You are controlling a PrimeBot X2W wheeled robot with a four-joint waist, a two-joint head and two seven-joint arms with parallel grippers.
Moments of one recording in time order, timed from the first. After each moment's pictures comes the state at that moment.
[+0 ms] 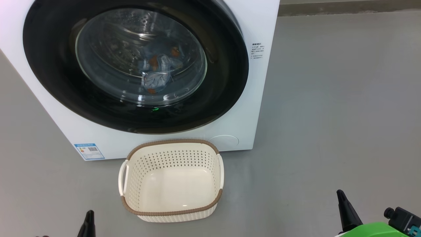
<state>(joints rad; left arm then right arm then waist) 0.08 0.08 0.00 0.23 -0.77 -0.13 -0.14 -0.02 -0.07 -0.07 0.38 0.74 0.13 -0.14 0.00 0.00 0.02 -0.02</state>
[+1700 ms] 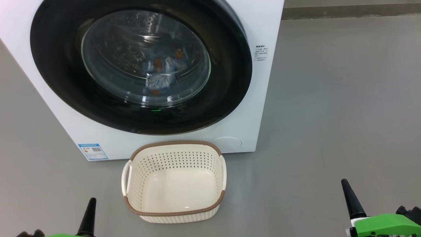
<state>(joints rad) -0.01 0.05 0.04 0.25 -1.27 -0.13 0.00 -0.05 -0.06 -0.11 0.32 1.25 0.13 0.01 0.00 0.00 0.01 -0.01</state>
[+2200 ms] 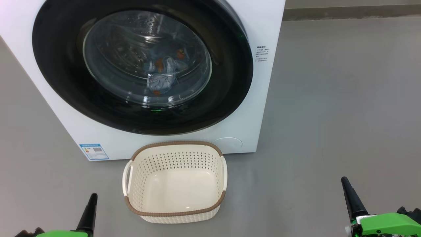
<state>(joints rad) -0.03 0.05 0.05 0.25 -1.41 -0.13 0.04 -0.05 -0.05 -0.12 0.30 1.39 0.13 0.05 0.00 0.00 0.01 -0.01</state>
